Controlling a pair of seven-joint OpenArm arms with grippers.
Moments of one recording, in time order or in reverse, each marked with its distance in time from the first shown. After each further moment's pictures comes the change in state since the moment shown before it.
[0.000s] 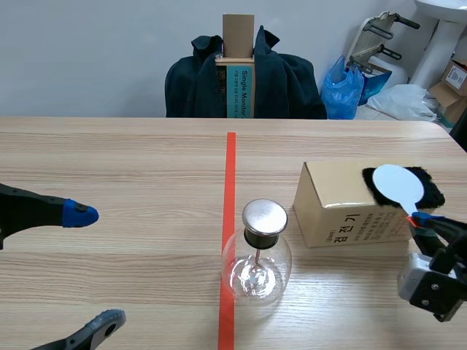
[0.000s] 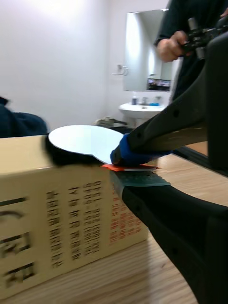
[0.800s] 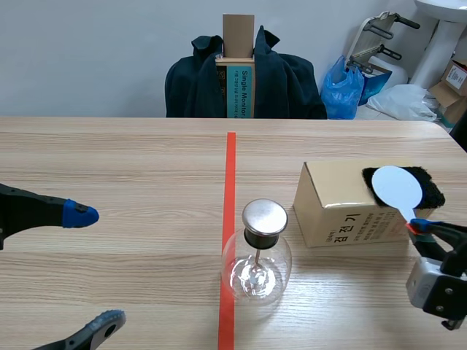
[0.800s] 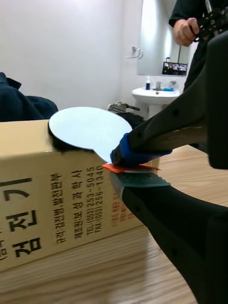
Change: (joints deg) left arm 0.0 0.0 0.0 0.0 0.0 0.0 0.2; right arm 0.2 1.0 1.4 0.1 -1.2 6.0 -2.2
